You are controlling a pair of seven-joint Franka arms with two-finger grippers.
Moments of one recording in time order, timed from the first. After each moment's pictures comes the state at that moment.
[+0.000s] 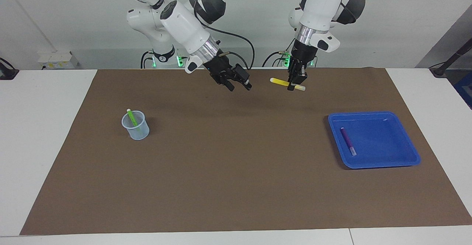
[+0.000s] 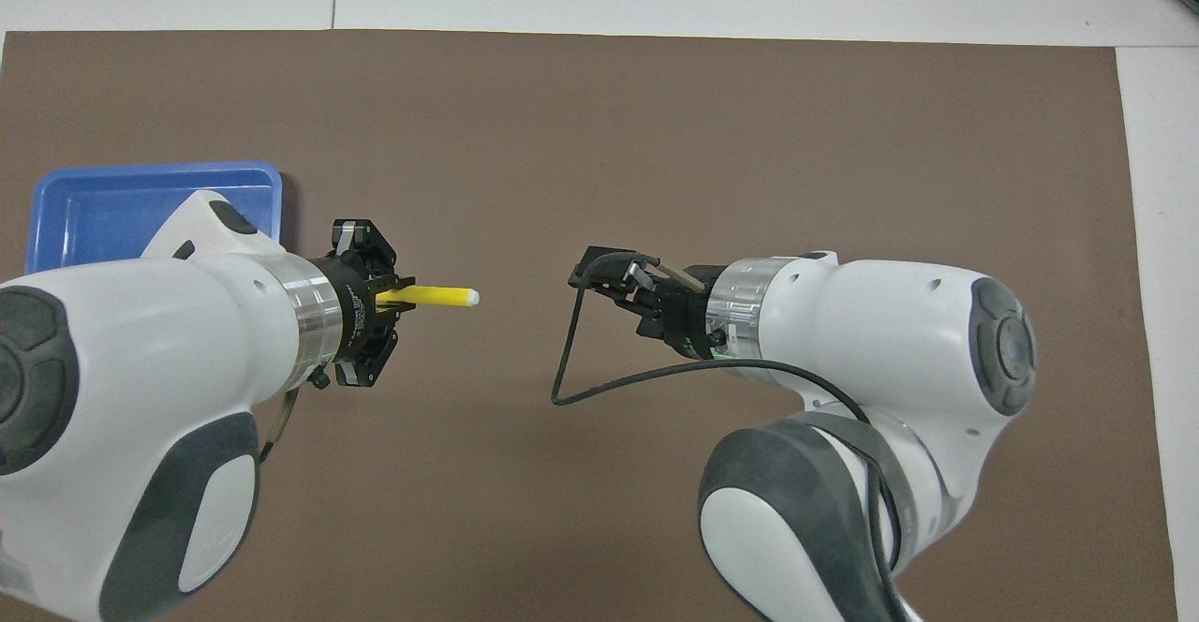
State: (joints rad) left arm -0.10 -0.22 -0.34 -2.03 -0.16 2.11 -1.83; right arm 0.22 -0.03 0.29 -2.02 0.58 2.35 0.62
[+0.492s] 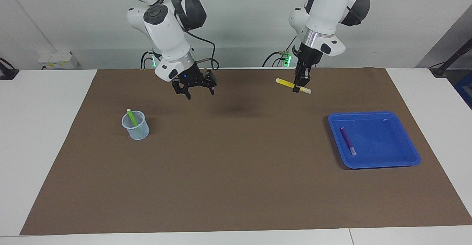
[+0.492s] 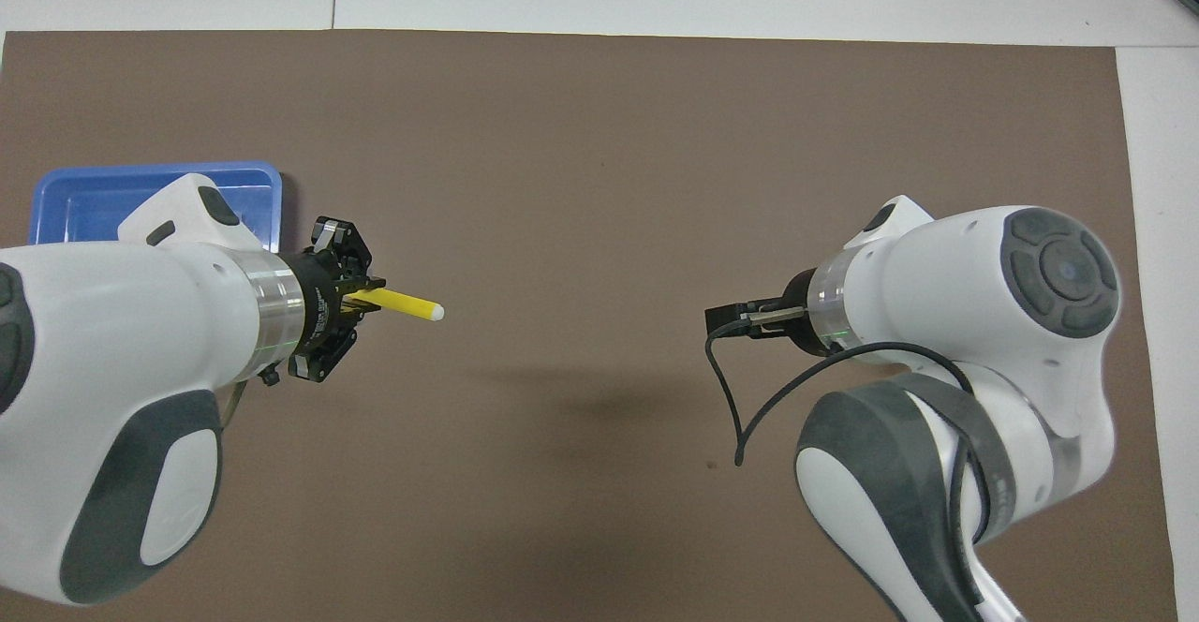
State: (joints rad) left arm -0.04 -0.22 -0.32 -2.04 -0.16 2.07 -1.54; right arm 0.05 -0.07 0.28 -2.02 0.20 2.02 0.15
